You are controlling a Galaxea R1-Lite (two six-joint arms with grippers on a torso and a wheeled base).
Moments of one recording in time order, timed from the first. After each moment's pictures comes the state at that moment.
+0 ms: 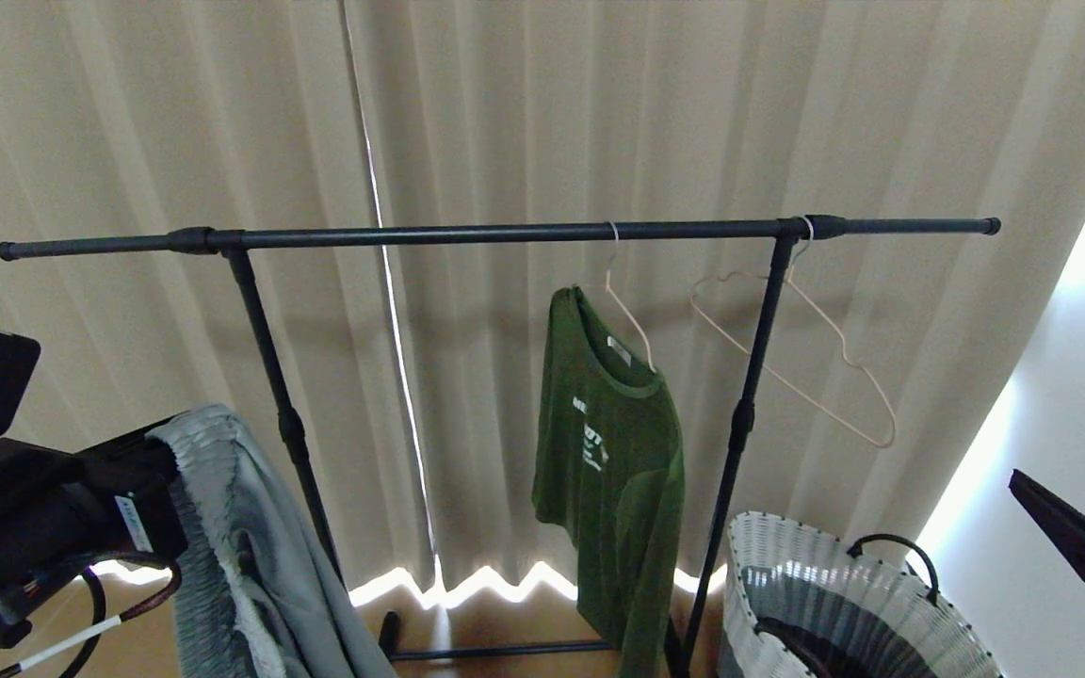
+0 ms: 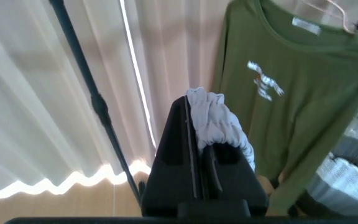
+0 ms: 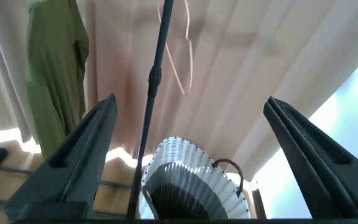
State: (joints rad) left arm -0.38 1.13 -0.38 -0.61 0.21 0.04; right arm -0.12 1.05 -0.12 -0.83 0.17 -0.18
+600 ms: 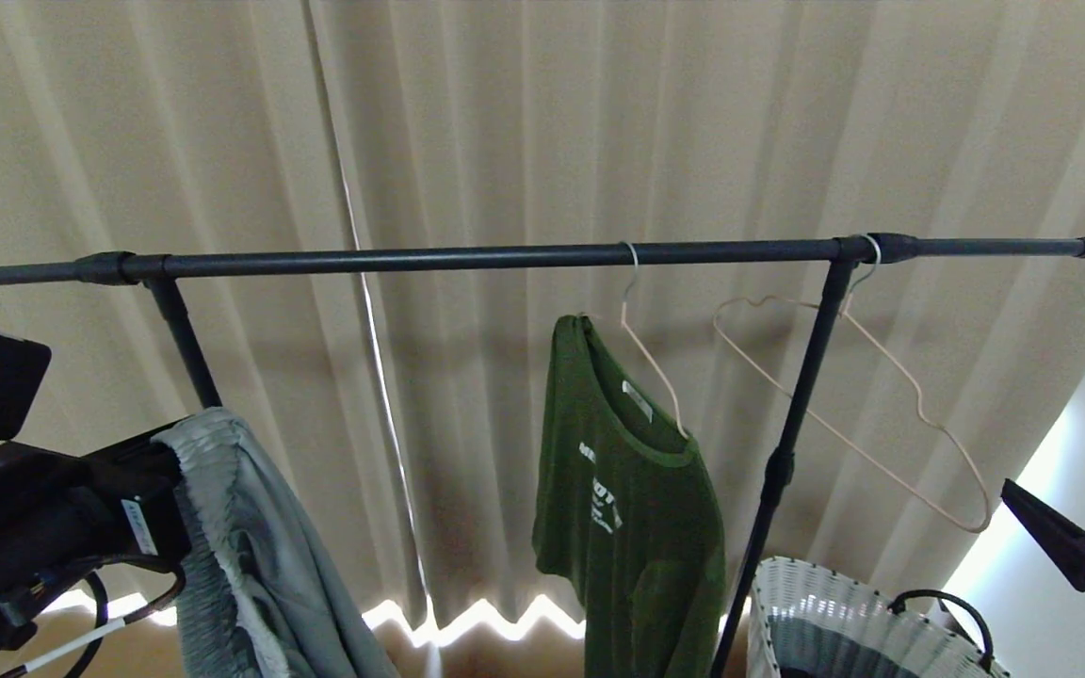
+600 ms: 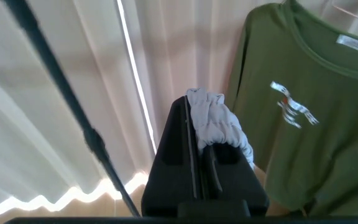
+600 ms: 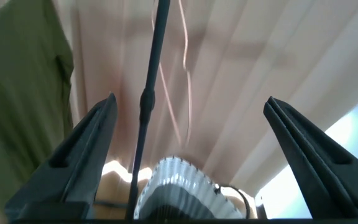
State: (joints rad) left arm -0.39 1.13 -0.37 -0.61 0.21 0.04; right arm -0.12 1.05 -0.10 -0.82 0.17 -0.18
